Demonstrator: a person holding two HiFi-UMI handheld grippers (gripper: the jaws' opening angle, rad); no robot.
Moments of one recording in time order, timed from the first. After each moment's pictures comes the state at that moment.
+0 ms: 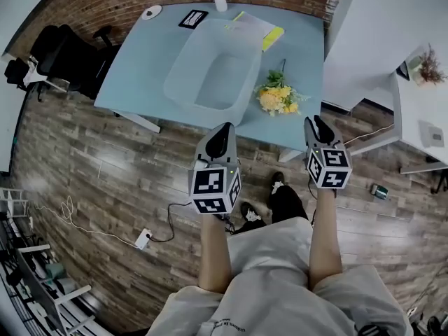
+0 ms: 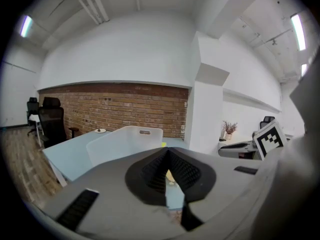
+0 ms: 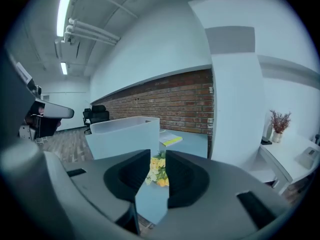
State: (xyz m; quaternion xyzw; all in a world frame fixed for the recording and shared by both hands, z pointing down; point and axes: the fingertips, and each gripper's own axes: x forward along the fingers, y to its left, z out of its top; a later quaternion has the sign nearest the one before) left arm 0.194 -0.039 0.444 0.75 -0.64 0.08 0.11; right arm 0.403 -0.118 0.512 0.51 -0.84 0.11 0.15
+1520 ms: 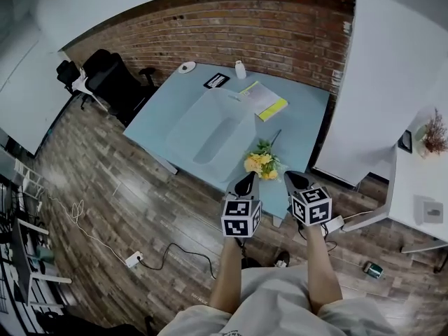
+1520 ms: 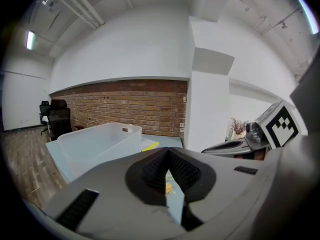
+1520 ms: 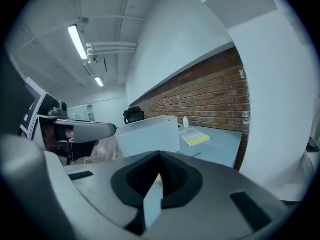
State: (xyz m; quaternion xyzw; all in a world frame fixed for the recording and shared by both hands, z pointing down) left arm 0.353 -0.114 0.460 0.70 -0.70 0.09 0.12; right arm 0.437 -0.162 0.501 0.28 -0.94 0.13 0.15
